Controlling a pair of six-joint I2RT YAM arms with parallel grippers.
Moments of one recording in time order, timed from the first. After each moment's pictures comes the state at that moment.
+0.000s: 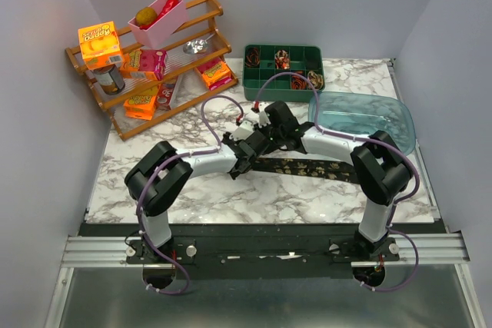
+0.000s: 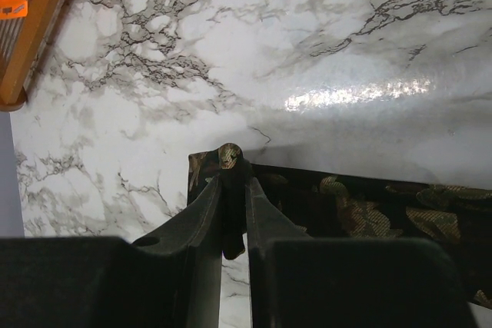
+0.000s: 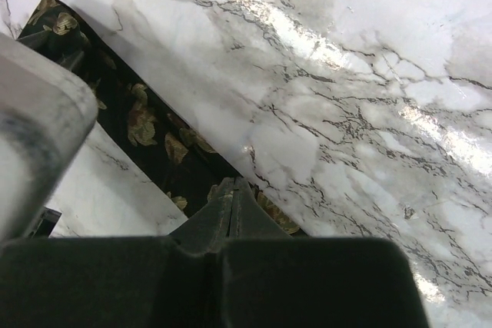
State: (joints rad) left arm -0.84 1.79 1.04 -0.46 -0.88 -0.39; right arm 0.69 1.84 1.15 -0.11 -0.23 0.21
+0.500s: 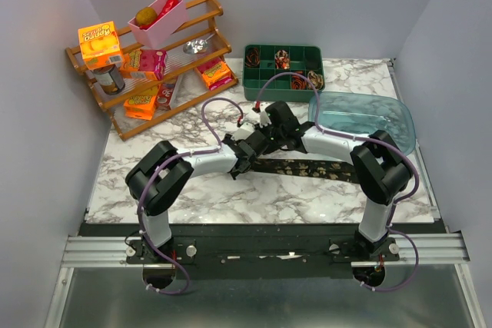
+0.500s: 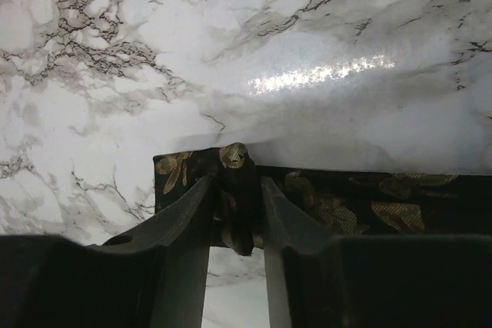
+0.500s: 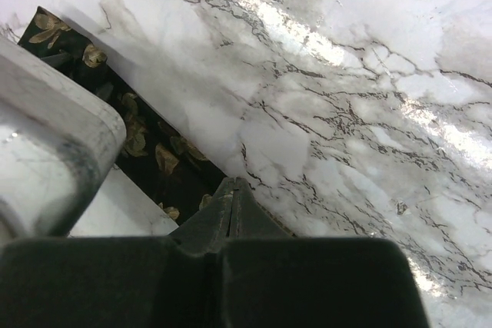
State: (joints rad) left arm -0.84 1.80 1.04 -0.45 -0.76 -0.40; right arm 0.68 1.84 1.15 -0.12 -0.22 0.21
